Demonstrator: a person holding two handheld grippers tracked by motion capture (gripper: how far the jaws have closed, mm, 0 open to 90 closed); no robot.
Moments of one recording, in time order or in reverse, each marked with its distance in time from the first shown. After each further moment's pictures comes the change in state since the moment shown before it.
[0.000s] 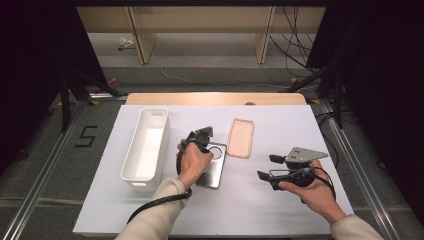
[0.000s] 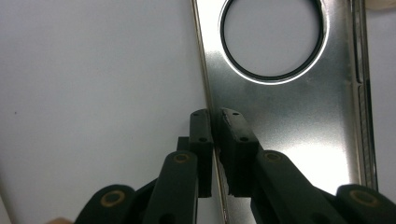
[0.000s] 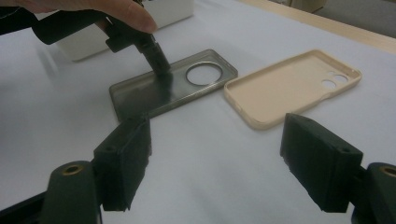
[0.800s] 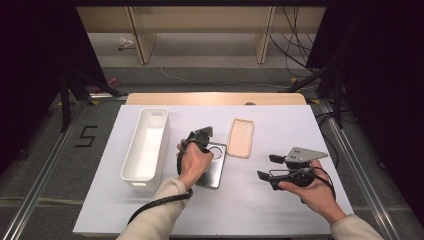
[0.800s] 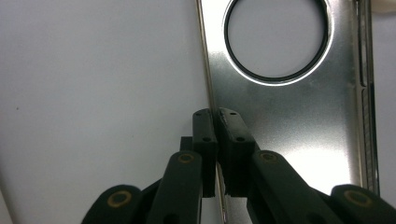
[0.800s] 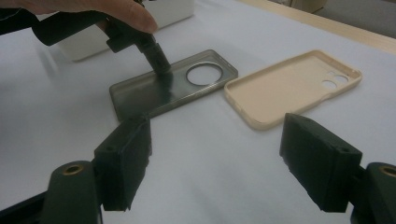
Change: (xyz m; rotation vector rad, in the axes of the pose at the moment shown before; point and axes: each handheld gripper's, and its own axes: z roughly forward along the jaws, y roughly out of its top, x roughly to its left) left arm -0.001 0.000 0.000 -0.005 0.007 -0.023; right arm 0.000 0.000 0.000 -0.001 0.001 -0.002
